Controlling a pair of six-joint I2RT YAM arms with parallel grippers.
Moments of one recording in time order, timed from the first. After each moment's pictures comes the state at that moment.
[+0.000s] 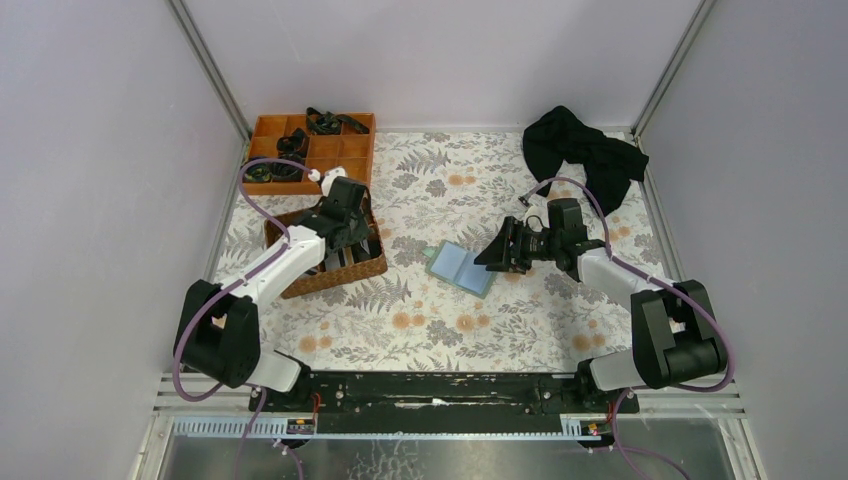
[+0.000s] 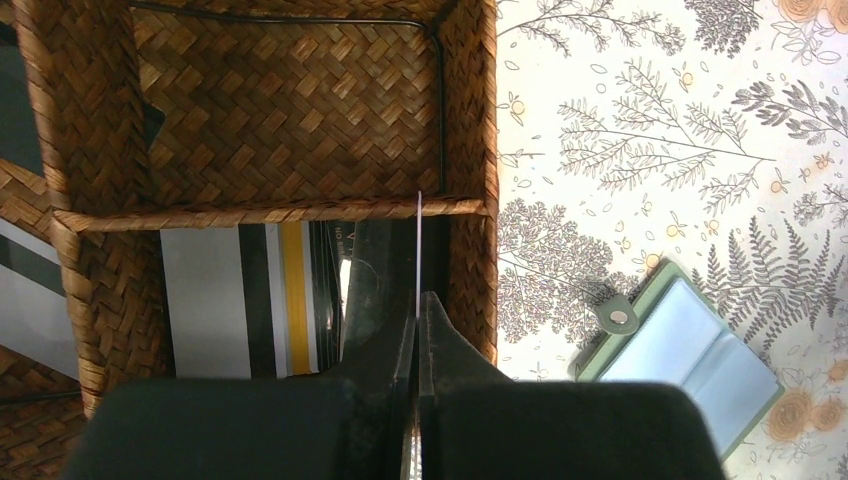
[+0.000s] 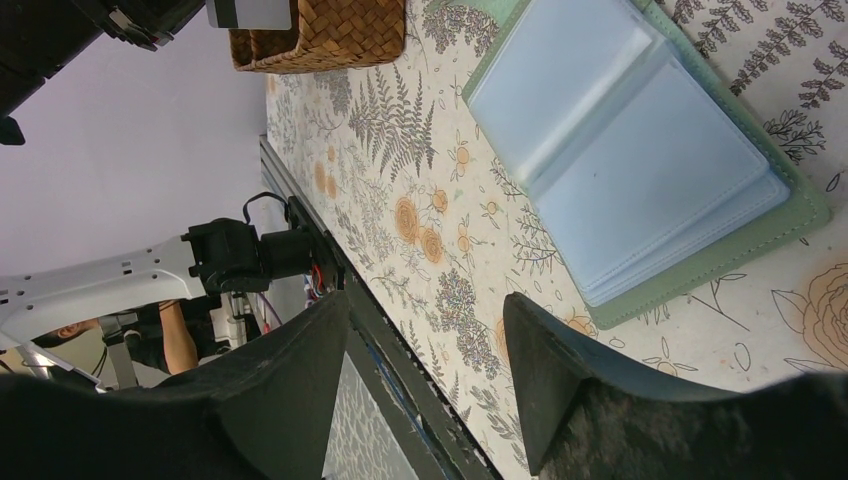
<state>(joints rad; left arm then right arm) -0.38 1.44 0.99 -0.42 -0.26 -0.66 0.23 1.42 0.68 -0.02 -0.86 0.61</state>
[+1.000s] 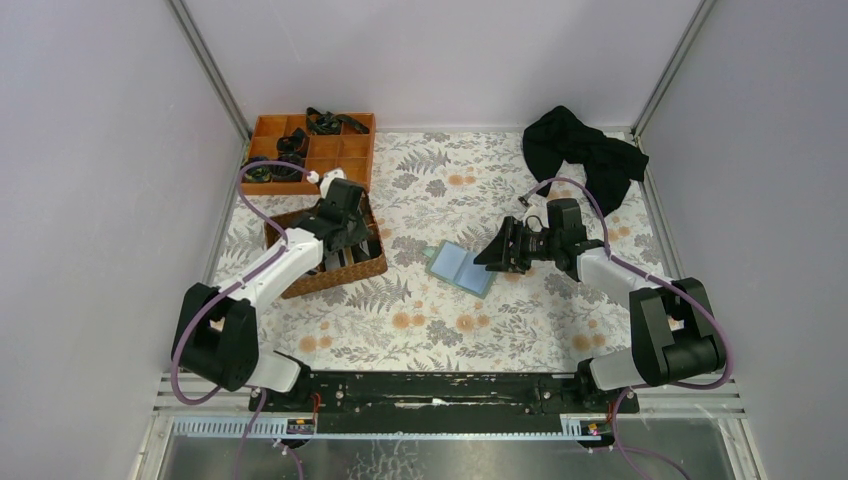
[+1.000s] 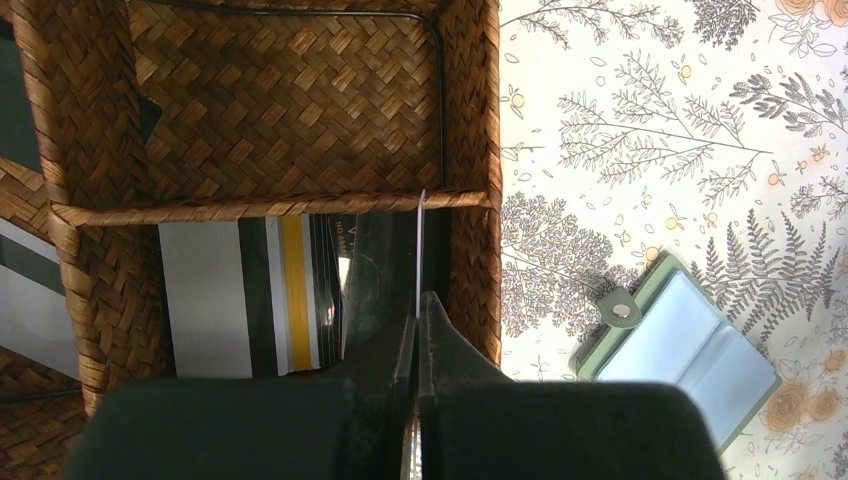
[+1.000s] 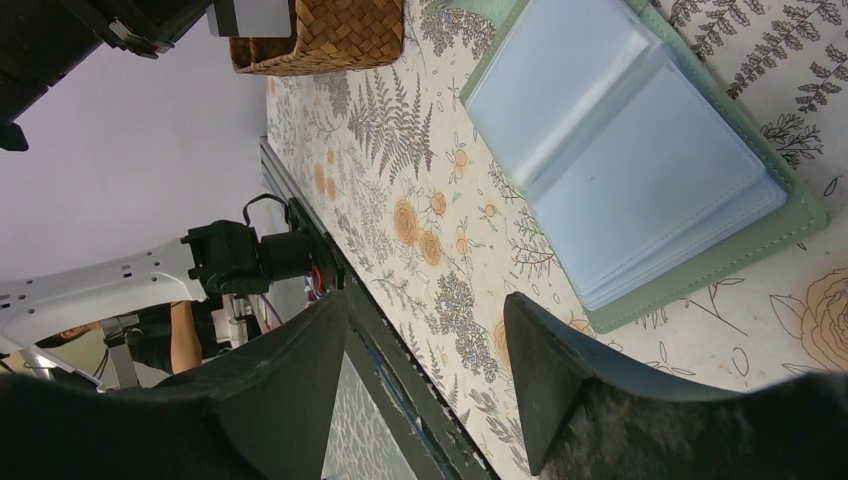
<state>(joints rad) -0.38 1.42 0.97 -0.41 -0.22 -0.66 0.23 1.43 0.68 -0.01 -0.86 0.61</state>
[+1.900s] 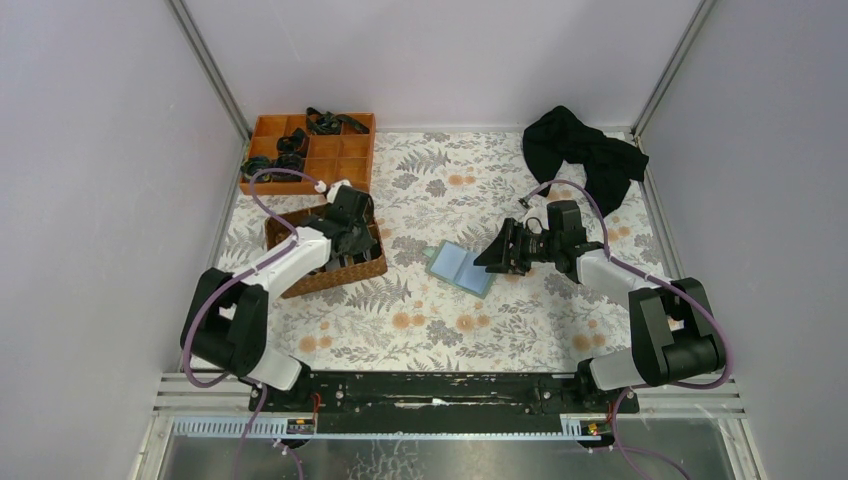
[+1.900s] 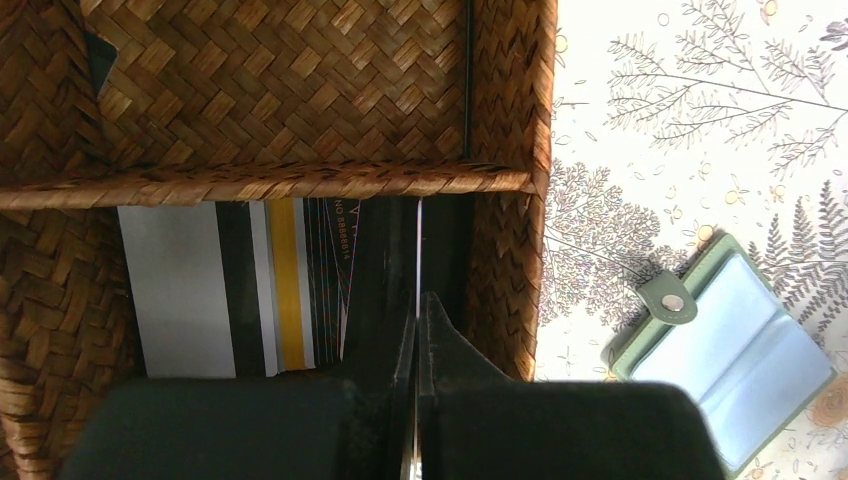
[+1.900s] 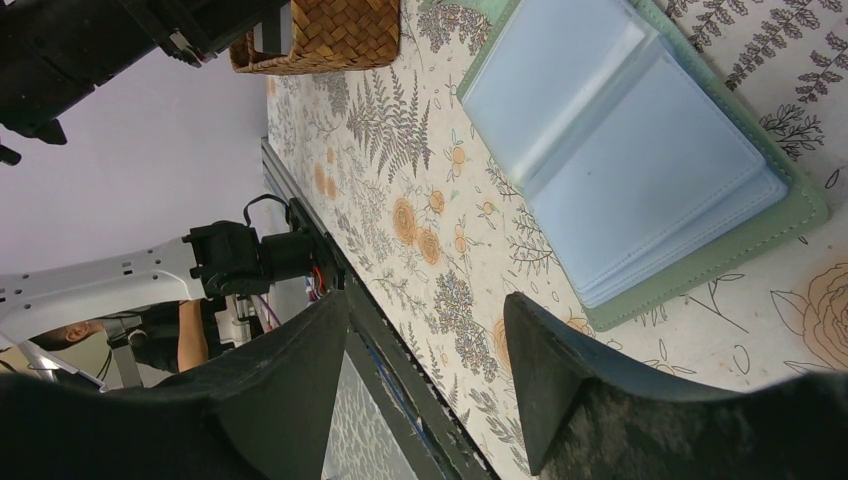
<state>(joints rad) -0.38 1.48 0.93 -0.40 -0.19 -0.68 0.23 1.43 0.66 0.01 -0.86 0.63</state>
